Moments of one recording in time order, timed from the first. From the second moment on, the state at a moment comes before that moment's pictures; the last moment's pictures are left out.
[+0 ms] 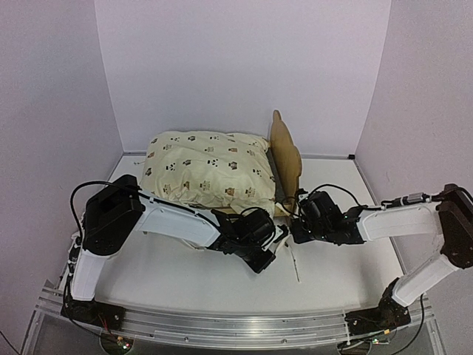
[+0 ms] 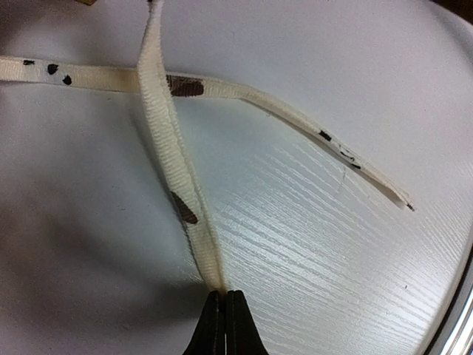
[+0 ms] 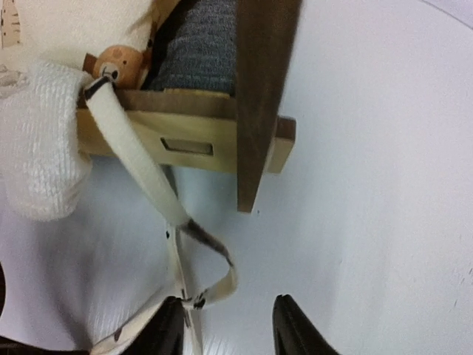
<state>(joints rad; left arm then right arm) -1.20 2.18 1.49 -0.26 0.07 -0.25 0.79 1.49 0.71 -0.09 0.35 0.40</state>
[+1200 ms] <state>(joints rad) -1.20 2.18 1.49 -0.26 0.08 -0.24 0.94 1.40 0.55 -0.32 0.03 0.63</state>
